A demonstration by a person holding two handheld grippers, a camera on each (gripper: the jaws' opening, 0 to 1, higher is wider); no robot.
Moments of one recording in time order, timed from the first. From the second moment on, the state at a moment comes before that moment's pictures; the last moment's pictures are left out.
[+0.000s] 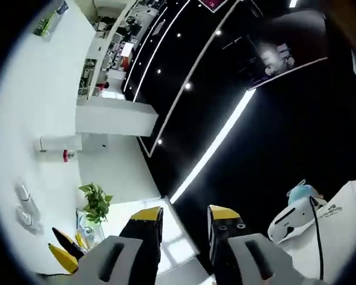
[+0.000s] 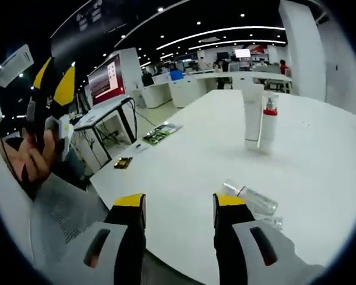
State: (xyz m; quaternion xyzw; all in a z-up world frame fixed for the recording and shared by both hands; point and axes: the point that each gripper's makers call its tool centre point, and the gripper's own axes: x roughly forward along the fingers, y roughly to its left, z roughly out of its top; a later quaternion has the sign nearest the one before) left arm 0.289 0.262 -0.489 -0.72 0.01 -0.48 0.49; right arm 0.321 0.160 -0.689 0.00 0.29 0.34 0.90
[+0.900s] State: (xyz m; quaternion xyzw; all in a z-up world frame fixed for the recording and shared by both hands) left arm 0.307 0.269 -0.553 -0.66 0.01 -0.41 0.63; right arm 0.288 0.204 -0.713 -0.07 0.30 0.45 0.84
